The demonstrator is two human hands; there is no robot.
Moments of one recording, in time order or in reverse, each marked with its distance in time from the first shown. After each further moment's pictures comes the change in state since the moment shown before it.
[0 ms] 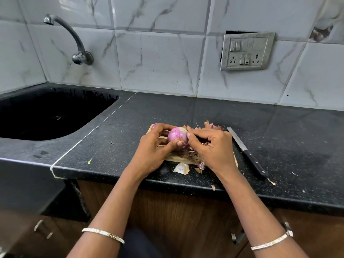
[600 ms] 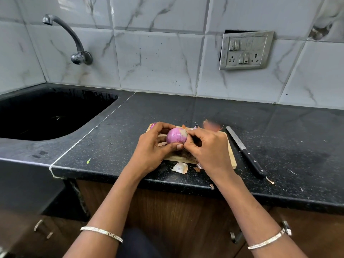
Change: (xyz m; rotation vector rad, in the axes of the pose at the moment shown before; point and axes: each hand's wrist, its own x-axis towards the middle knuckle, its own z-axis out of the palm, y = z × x) left_hand 0.001 -0.001 0.001 0.024 0.031 0.042; right_hand -0.004 0.000 0.007 -0.301 0.058 -0.150
